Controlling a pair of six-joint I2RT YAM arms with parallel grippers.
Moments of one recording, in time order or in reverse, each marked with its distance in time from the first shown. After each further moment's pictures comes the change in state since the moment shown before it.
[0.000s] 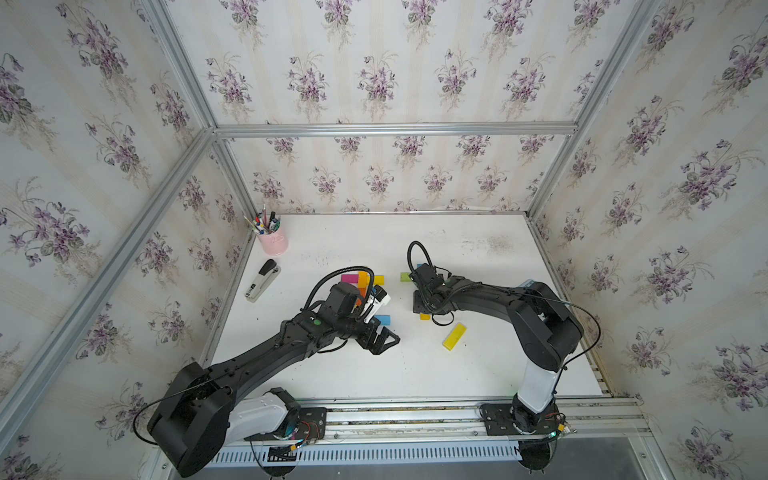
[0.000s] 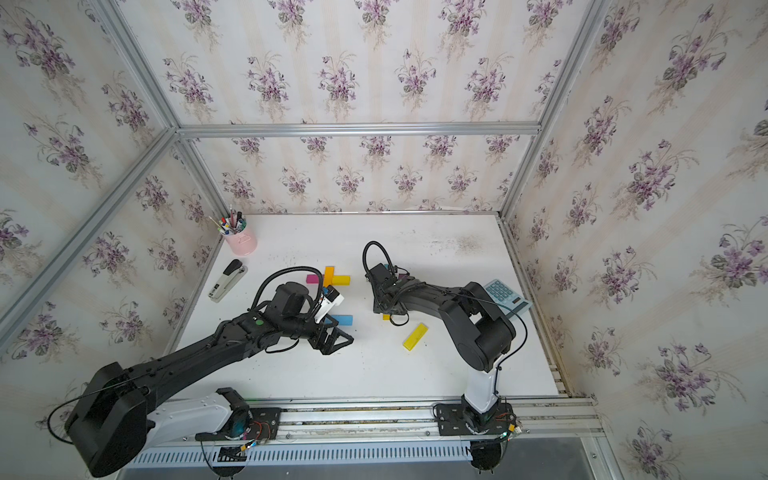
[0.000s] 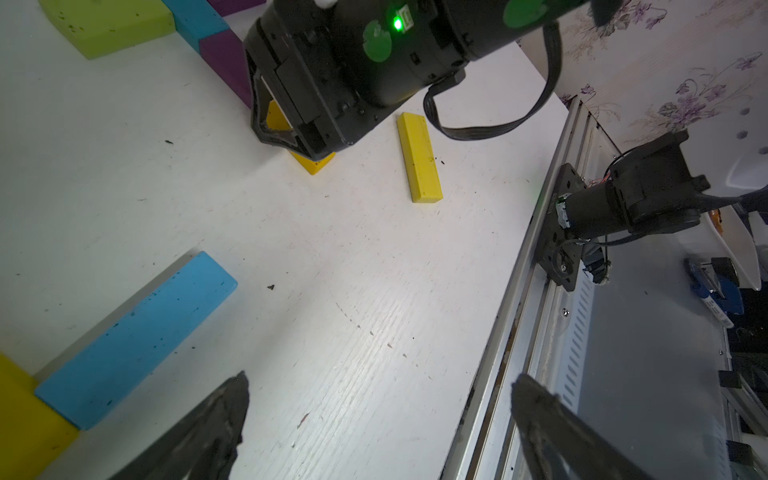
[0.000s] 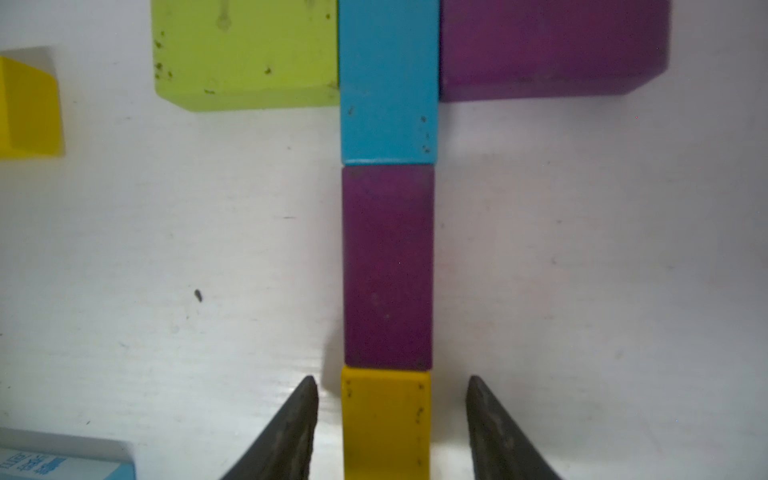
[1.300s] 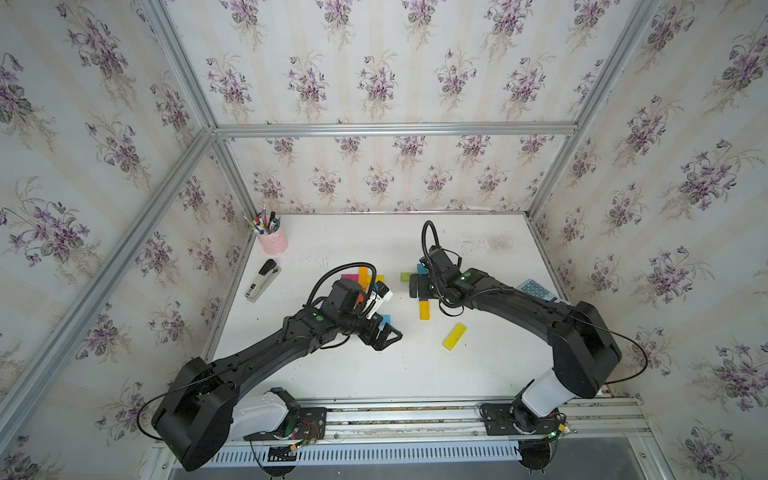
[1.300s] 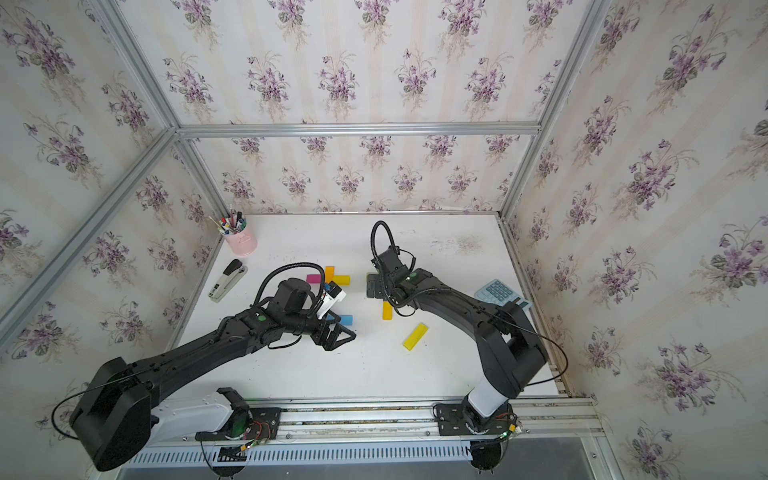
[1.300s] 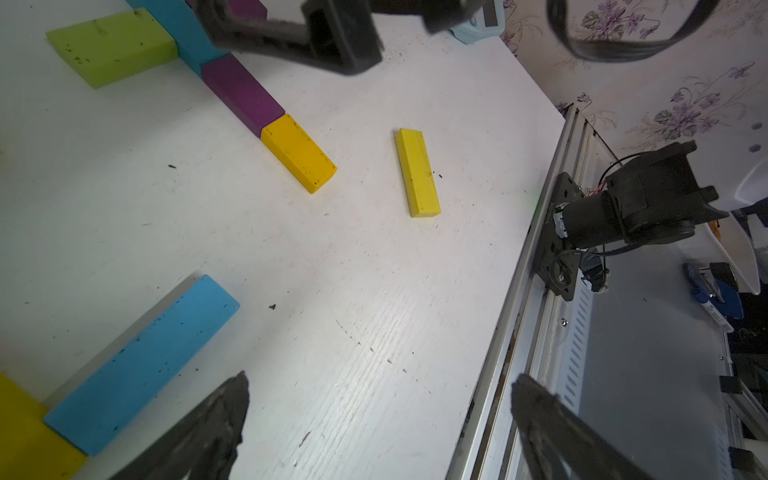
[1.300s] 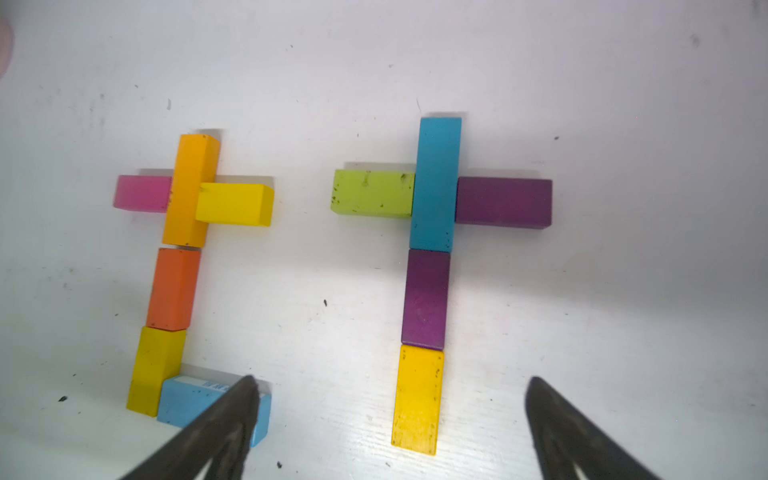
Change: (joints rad) left arm 0.000 0.040 0.041 0.009 0.002 0.003; right arm -0.006 -0.272 0.010 -0.026 0.030 -0.107
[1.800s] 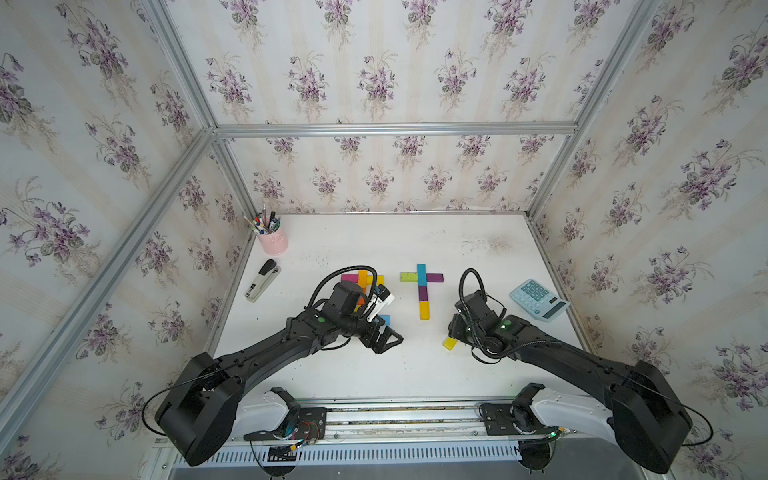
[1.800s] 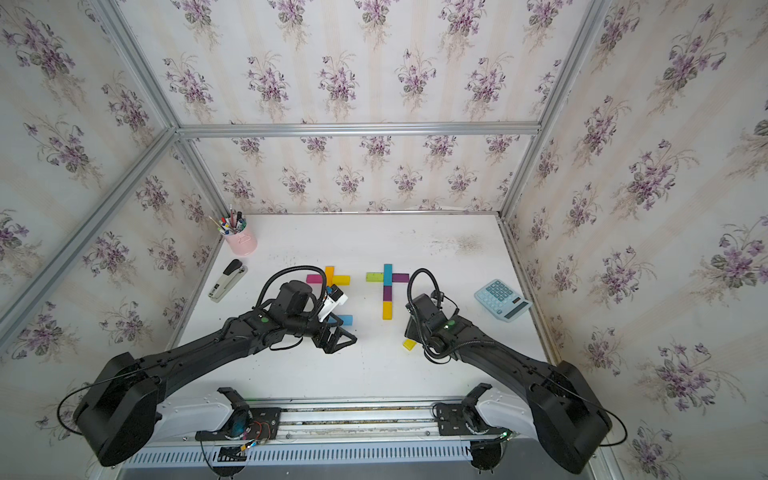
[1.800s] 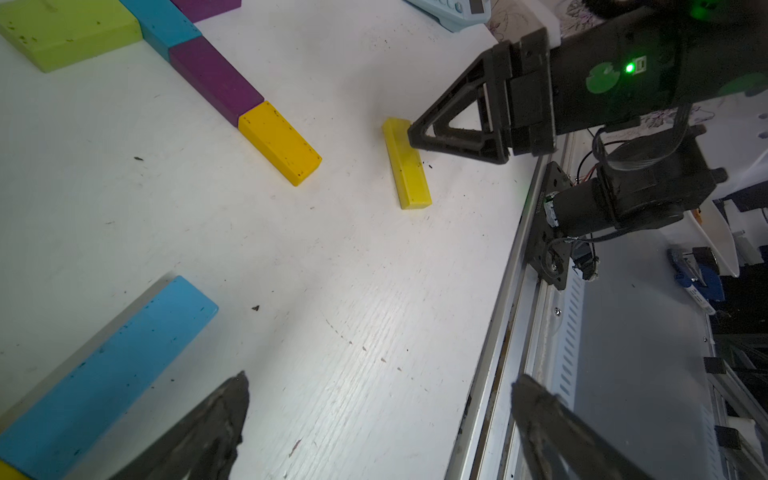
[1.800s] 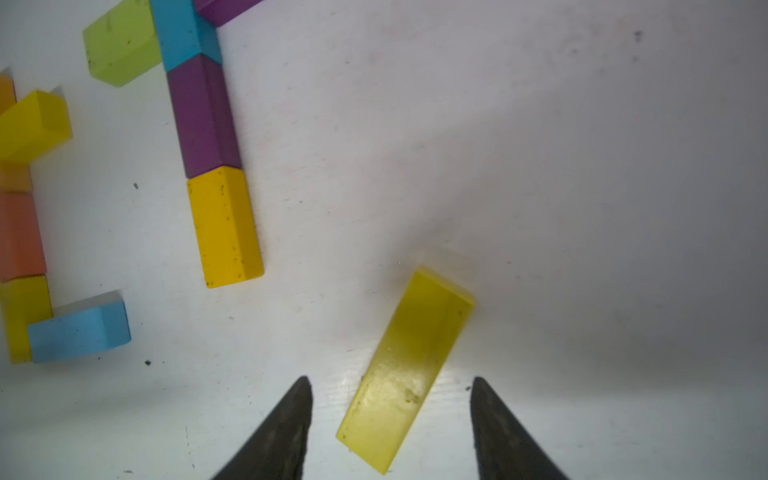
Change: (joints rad) left arm 0.000 0.029 -0.038 0.062 0.055 0.019; right arm -0.052 -0.449 -0.568 -0.009 -0.040 0.380
